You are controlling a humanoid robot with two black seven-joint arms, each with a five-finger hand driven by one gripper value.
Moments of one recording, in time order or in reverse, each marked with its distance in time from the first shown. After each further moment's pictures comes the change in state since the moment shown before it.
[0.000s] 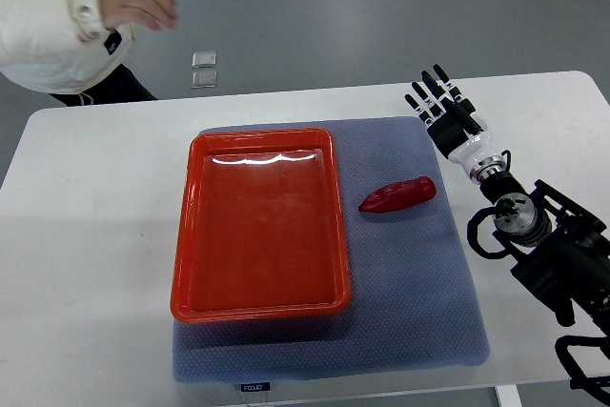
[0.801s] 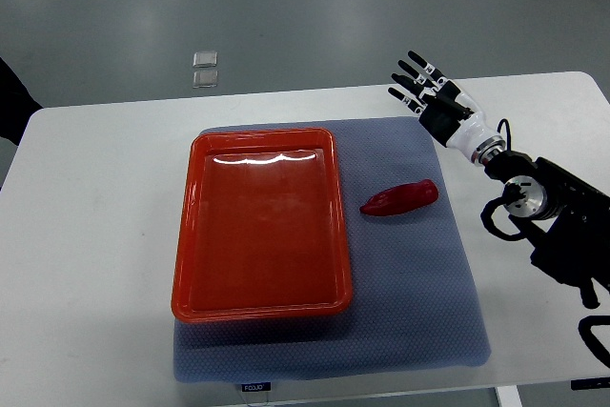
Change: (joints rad) left arm -0.001 0.000 -0.002 0.009 -0.001 0.004 -0.001; right arm 0.105 -0.116 -0.186 0.011 -0.218 0.060 0.001
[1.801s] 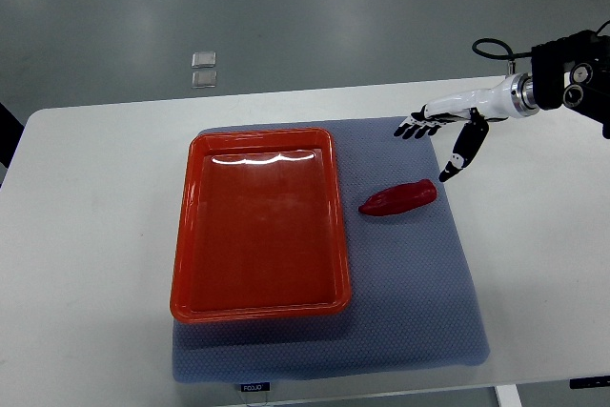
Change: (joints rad) left arm 0.000 0.000 -0.002 -0.007 0.001 0.001 0.001; right arm 0.482 -0.383 -0.789 0.403 -0.844 0.076 -0.086
